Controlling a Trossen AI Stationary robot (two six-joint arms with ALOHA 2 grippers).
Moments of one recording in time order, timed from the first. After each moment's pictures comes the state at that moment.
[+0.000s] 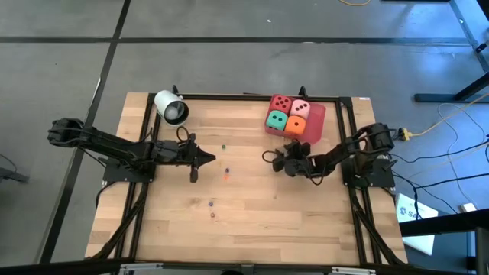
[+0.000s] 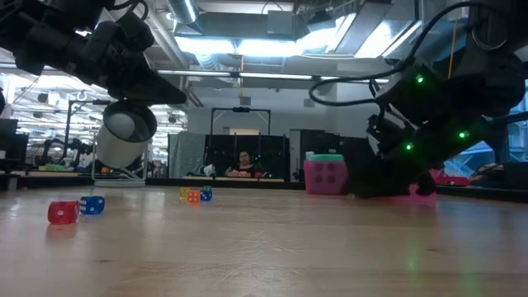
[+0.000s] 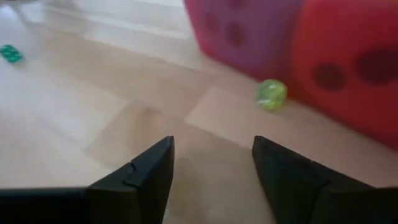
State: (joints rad) left arm -0.14 0.91 0.25 0.43 -0.21 -0.15; right arm 0.10 1.81 0.41 0.55 0.84 0.89
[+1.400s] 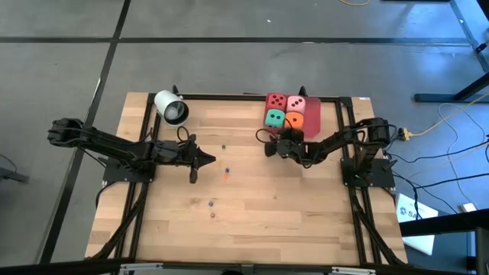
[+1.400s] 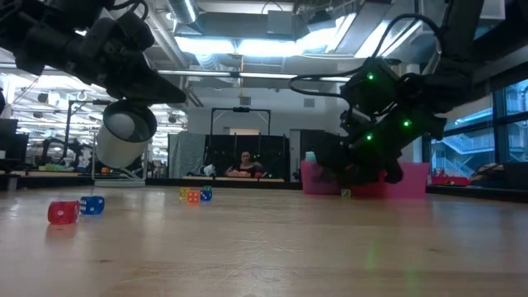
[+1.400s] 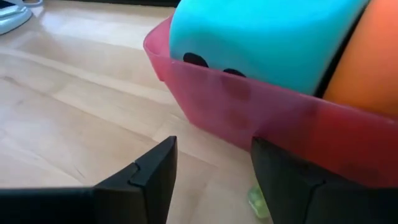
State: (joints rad) left arm -0.14 0.91 0.25 0.44 -0.19 -0.16; right arm -0.10 1.81 0.55 0.55 0.72 0.75
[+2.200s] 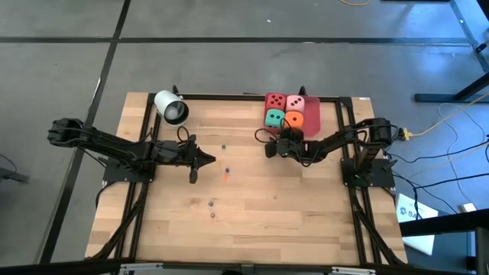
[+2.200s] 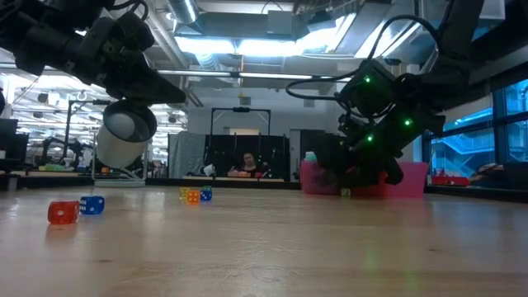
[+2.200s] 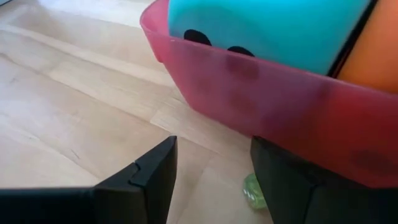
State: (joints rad) left arm -0.14 0.91 0.25 0.44 -0.18 -0.17; right arm -0.10 1.81 0.55 0.44 0.64 0.76
